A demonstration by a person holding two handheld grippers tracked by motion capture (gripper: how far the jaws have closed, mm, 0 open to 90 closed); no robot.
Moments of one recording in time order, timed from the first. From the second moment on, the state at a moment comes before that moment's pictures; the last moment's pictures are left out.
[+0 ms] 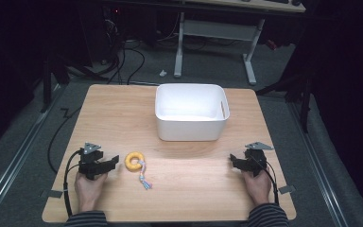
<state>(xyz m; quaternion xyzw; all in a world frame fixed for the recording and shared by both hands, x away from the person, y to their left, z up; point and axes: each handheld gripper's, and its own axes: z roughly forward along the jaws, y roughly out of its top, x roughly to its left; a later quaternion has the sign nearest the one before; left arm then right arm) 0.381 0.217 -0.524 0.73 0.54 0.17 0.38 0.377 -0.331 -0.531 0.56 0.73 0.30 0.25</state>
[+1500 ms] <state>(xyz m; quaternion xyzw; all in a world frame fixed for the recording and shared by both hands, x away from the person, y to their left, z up) 0.398 0.153 -0.517 0.81 0.48 0.14 0.31 0.377 -0.331 -0.531 0.56 0.73 0.30 0.24</state>
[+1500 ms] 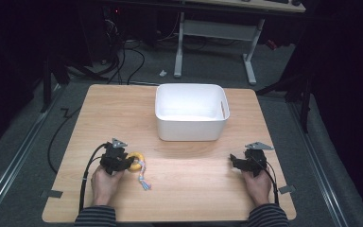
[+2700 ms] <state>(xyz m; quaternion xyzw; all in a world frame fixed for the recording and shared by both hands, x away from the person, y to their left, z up) 0.390 0.147 -0.469 0.82 0.46 0.12 0.33 0.377 -0.330 -0.531 0.56 0.73 0.30 0.24</state>
